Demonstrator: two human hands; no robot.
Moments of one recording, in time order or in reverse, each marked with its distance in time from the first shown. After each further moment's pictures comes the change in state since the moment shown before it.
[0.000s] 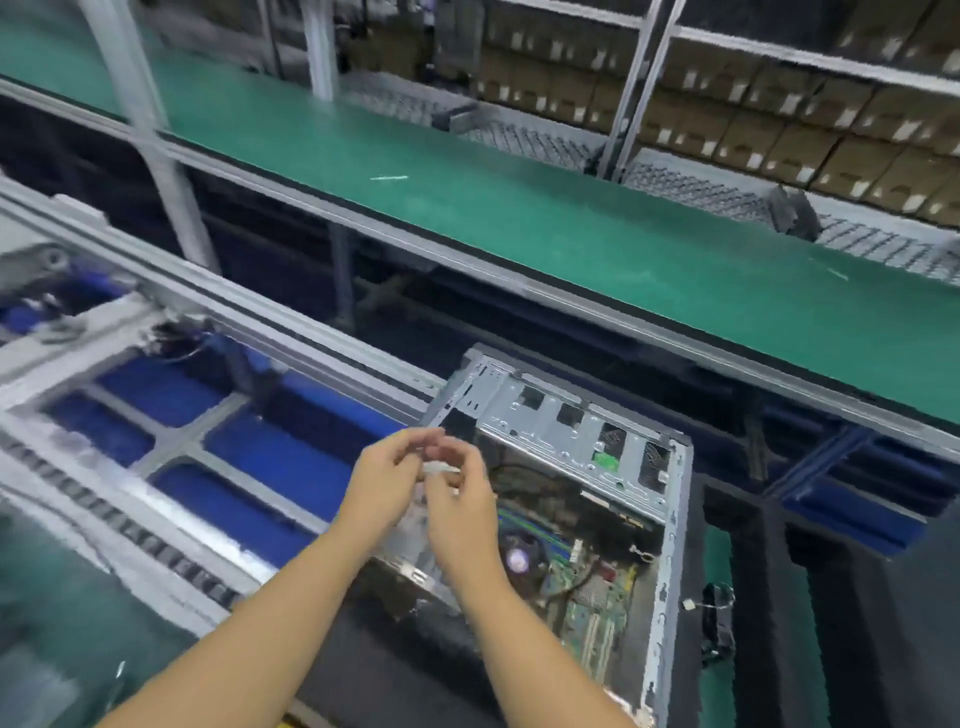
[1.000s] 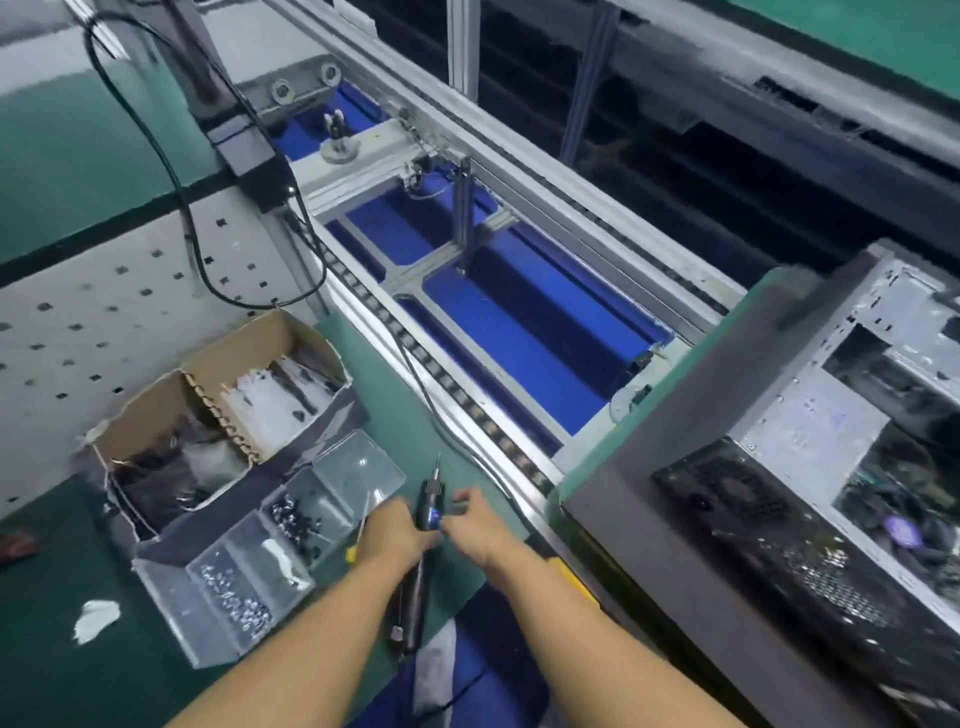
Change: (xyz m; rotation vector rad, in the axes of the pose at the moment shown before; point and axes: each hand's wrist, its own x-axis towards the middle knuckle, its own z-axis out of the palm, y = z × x) left_hand -0.161 -0.280 -0.275 0.652 0.054 -0.841; right_hand -0.131 0.189 0.270 -0.486 -0.737 0.723
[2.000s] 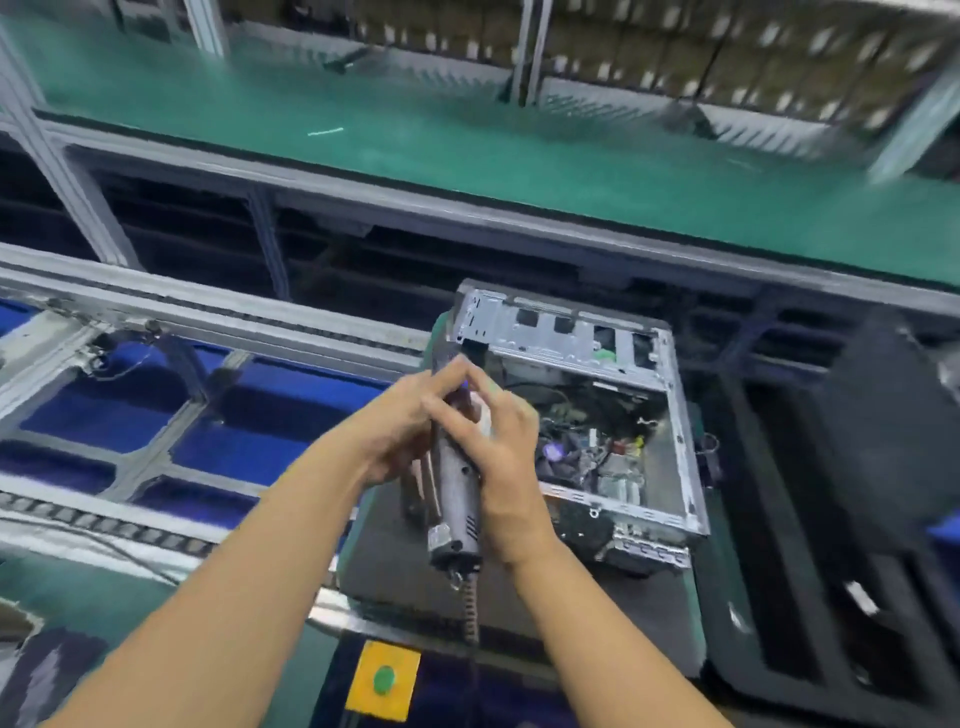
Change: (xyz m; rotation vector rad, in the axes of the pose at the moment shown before) left_hand -0.189 0.353 -0.047 -0.563 -0.971 0.755; right_hand -0.225 -0.014 -0.216 0.236 0.984 -0.925
